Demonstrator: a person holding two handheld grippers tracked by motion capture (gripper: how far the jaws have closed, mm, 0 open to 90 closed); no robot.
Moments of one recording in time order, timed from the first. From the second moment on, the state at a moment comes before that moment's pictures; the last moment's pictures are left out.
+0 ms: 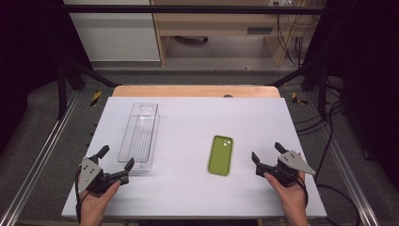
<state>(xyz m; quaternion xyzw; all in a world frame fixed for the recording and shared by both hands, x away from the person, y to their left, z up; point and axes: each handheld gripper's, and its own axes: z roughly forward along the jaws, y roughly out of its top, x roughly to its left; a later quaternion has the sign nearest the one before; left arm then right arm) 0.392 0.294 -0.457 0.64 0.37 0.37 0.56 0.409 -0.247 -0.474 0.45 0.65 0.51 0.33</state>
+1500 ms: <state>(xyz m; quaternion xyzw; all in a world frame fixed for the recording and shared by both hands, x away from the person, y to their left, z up) 0.389 0.292 -0.457 0.65 0.36 0.37 0.56 0.480 -0.190 -0.432 0.41 0.80 0.37 0.22</state>
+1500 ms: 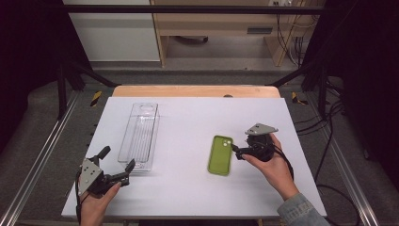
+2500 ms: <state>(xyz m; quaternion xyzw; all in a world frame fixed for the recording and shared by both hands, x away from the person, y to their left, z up) 0.388 0.290 -0.457 0.65 0.36 0.37 0.56 0.516 -0.180 -0.451 0.42 0.82 0.34 0.16</state>
